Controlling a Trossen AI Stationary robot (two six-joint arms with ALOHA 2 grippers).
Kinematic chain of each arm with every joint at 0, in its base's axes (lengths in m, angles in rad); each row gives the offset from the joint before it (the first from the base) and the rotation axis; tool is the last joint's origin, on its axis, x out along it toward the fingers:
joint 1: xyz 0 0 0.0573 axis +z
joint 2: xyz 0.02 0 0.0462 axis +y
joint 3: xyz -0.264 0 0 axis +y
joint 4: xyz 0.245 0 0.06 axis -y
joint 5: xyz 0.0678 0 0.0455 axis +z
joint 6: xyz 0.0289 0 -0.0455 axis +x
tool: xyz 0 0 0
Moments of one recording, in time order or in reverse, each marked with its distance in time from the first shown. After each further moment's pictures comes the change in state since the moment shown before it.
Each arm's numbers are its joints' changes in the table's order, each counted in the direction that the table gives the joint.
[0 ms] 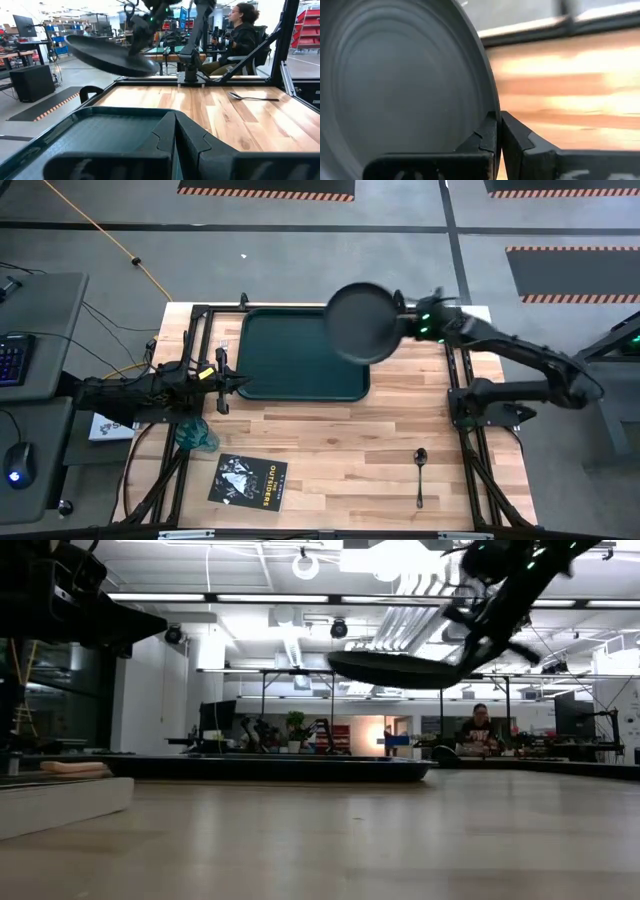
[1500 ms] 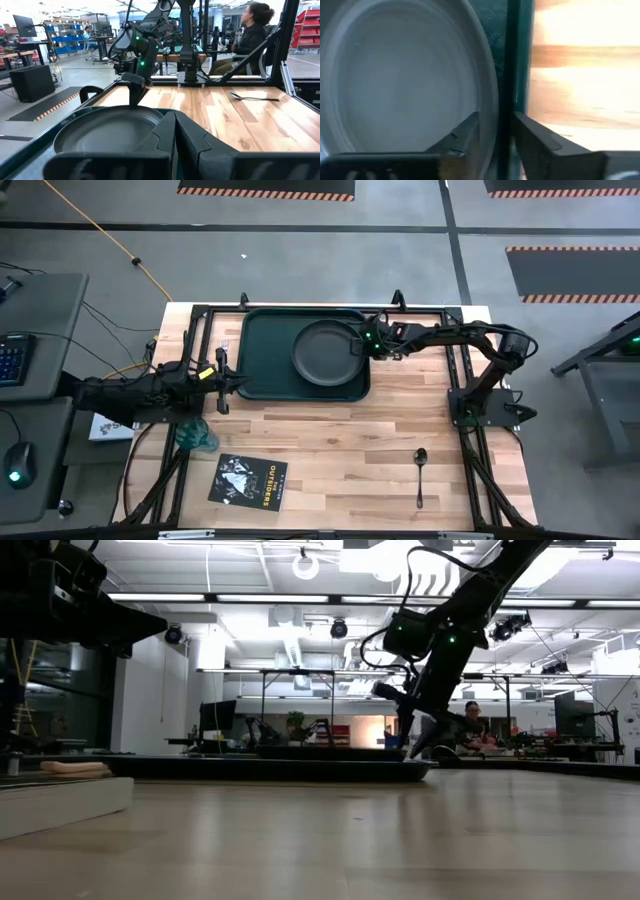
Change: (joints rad) left arm 0.000 0.000 0.000 0.000 0.000 0.000; right arm 0.134 0.604 -0.104 0.215 0.098 0.160
